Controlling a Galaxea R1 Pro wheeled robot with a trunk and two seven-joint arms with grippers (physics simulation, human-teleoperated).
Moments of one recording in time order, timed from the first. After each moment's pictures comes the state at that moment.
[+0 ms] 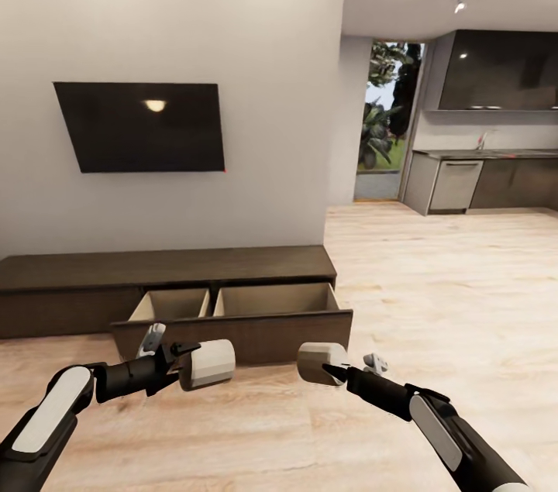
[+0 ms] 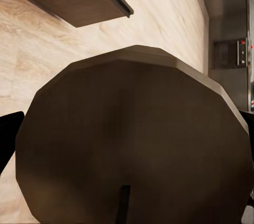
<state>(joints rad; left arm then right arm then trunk) -0.36 0.30 -0.01 -1.19 1.38 0.99 0.06 -0.43 -0.20 0.25 -0.85 -0.77 0.49 0.52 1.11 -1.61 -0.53</state>
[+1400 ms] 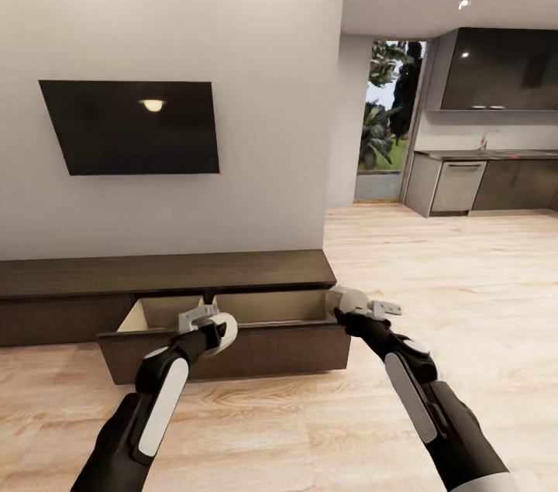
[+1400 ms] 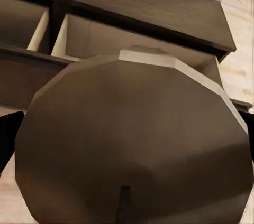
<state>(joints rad) -0.38 -0.07 -0.08 -1.38 0.41 0.62 0.32 -0.43 -0.07 0.15 -1.31 -0.44 0.48 -0.13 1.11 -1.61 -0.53</state>
